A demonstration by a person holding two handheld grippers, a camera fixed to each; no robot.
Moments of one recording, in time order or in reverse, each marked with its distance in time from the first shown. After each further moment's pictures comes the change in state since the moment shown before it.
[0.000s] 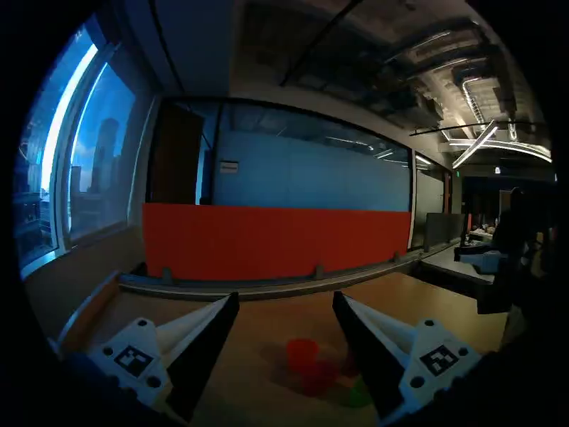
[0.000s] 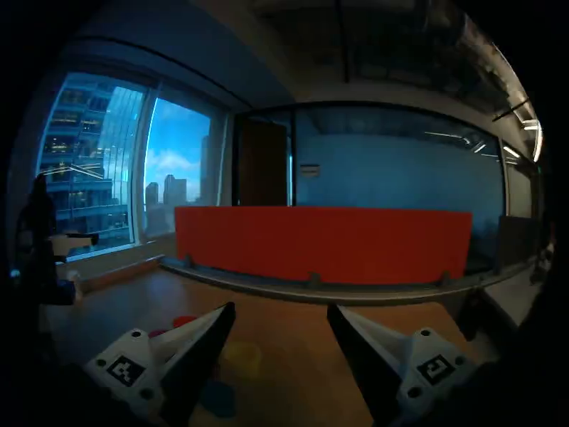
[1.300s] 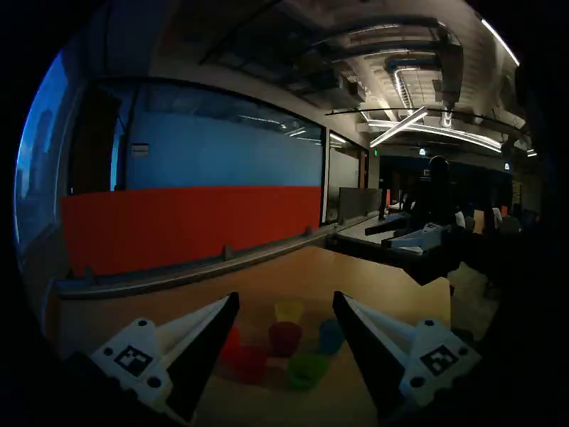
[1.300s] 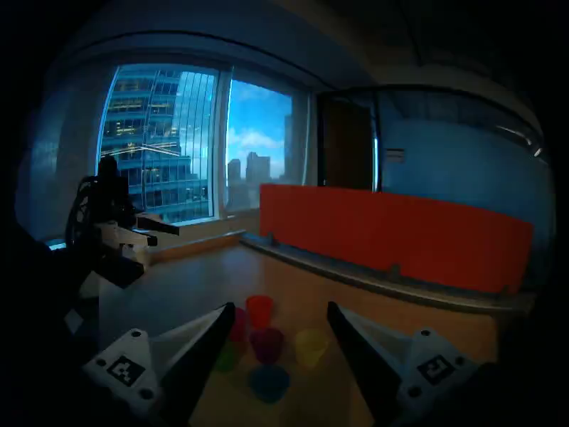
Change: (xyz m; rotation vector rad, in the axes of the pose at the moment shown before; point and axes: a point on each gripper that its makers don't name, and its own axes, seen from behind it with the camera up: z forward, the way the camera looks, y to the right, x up) left arm -0.034 0.097 -0.010 -0.452 -0.112 0.062; right arm -0.019 -0.076 -0.009 0.396 -0.127 -0.078
